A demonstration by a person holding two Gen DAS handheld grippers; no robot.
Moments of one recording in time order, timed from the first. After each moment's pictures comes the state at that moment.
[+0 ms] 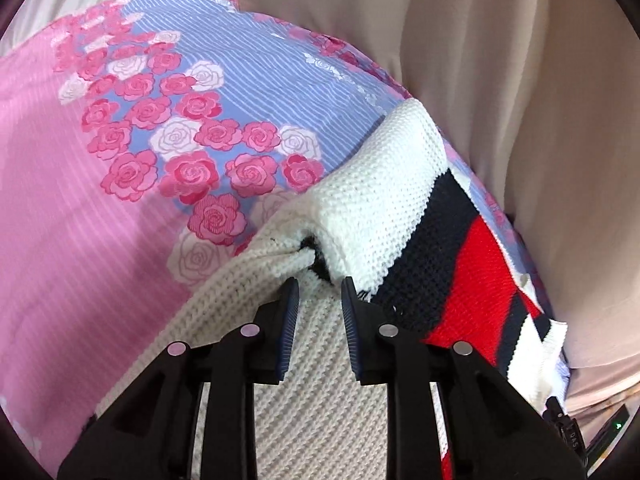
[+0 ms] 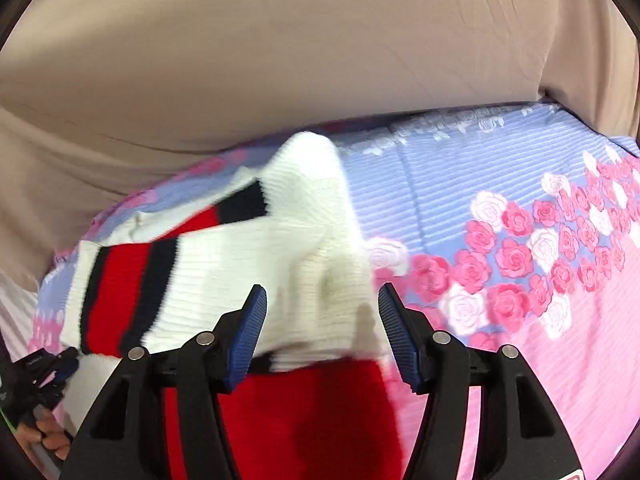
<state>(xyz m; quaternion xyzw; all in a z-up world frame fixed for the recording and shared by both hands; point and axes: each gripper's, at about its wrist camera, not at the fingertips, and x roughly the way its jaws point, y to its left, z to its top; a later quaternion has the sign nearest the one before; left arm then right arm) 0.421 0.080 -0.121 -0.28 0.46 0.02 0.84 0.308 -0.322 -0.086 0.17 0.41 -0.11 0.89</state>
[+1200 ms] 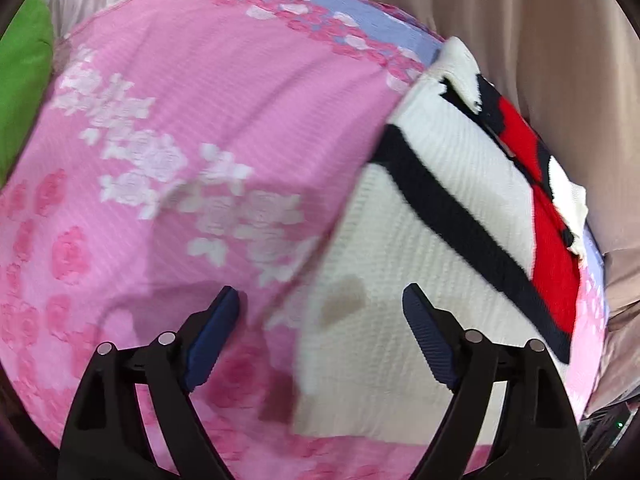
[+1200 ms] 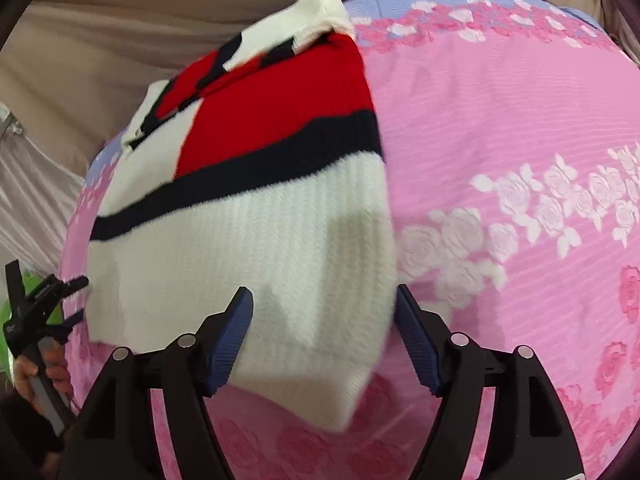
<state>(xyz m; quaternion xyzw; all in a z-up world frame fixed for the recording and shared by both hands) 0.217 0.167 -0.128 -0.20 0.53 0.01 0.82 0.083 -0.247 -0.128 0.24 0.49 -0.03 0.84</state>
